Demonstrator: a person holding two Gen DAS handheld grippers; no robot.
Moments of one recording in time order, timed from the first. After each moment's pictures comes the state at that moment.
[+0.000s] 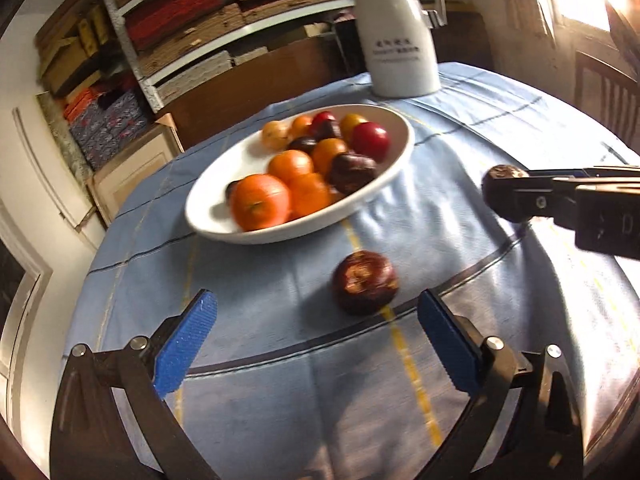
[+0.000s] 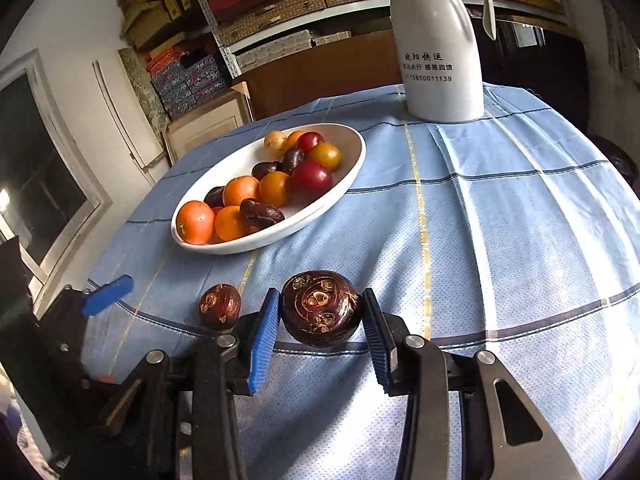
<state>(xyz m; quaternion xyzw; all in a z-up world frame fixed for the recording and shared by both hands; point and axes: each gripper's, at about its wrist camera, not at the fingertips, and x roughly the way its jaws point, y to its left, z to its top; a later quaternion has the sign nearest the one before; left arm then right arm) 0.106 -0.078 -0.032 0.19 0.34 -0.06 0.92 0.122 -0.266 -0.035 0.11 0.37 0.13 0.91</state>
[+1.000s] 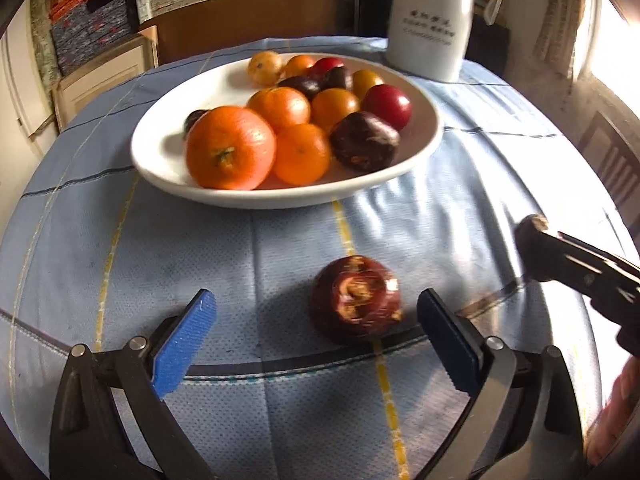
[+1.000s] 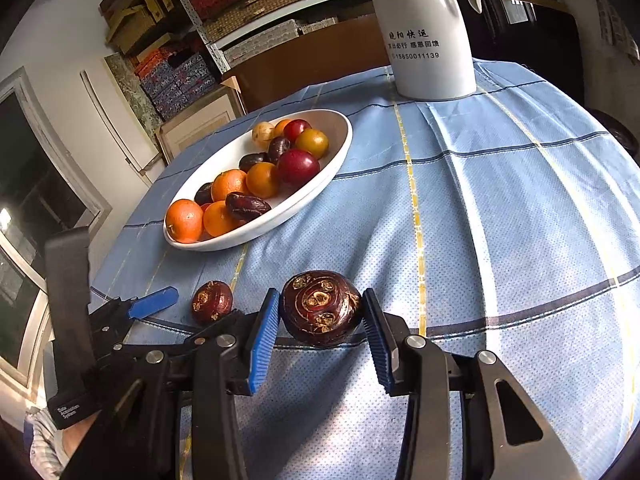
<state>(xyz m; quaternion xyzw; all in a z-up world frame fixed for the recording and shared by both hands) 0.161 -0.058 -0.054 0.05 0.44 -0.10 0.89 0.131 -0.276 -0.046 0.14 0.40 0.13 0.90</state>
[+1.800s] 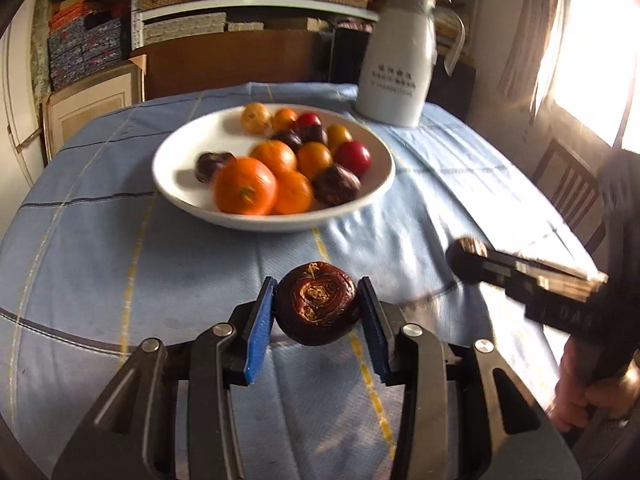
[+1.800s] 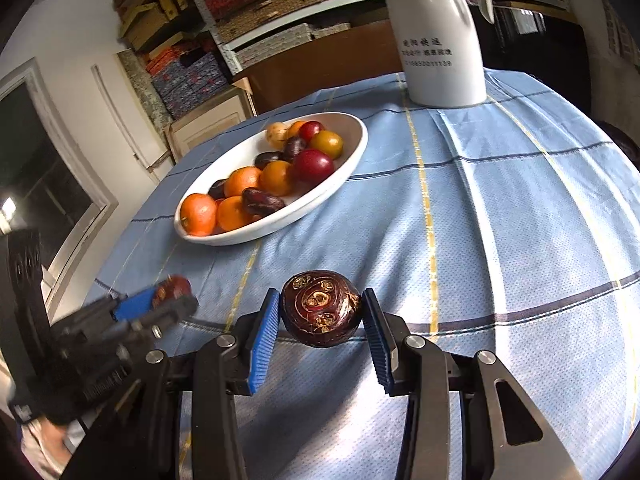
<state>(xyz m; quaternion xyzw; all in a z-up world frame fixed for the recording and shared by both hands) 0.121 -0.029 -0.014 0.00 0.37 -0.15 0.91 0.119 -0.267 -0.043 0.13 0.38 0.15 0.90</state>
